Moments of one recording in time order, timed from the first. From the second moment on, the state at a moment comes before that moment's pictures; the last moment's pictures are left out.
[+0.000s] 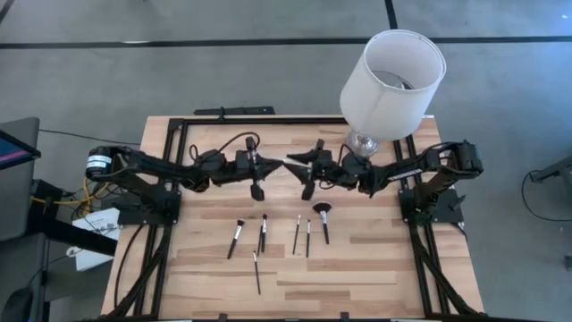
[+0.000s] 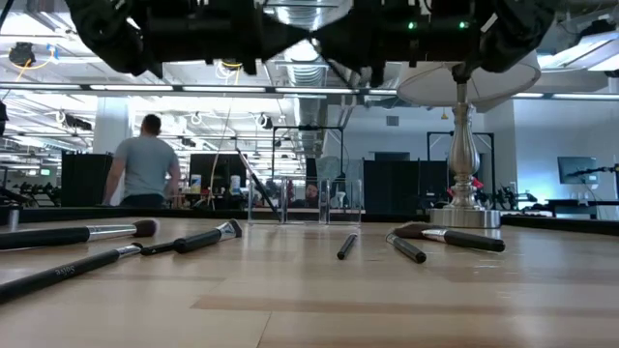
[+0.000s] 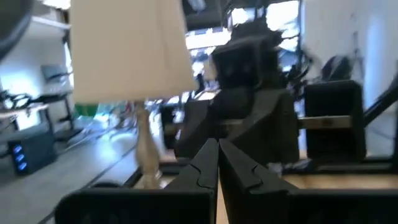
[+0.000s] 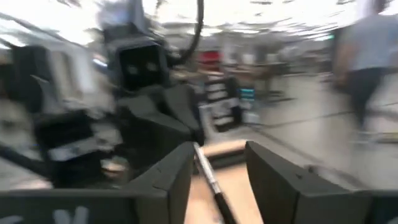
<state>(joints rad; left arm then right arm) 0.09 1.45 0.57 1.07 -0.04 0.15 -0.03 1.58 0.73 0.98 0.23 0.00</state>
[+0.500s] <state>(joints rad) 0.28 1.45 0.52 0.83 -0.12 0.07 0.08 1.58 0.73 0.92 0.40 -0.17</state>
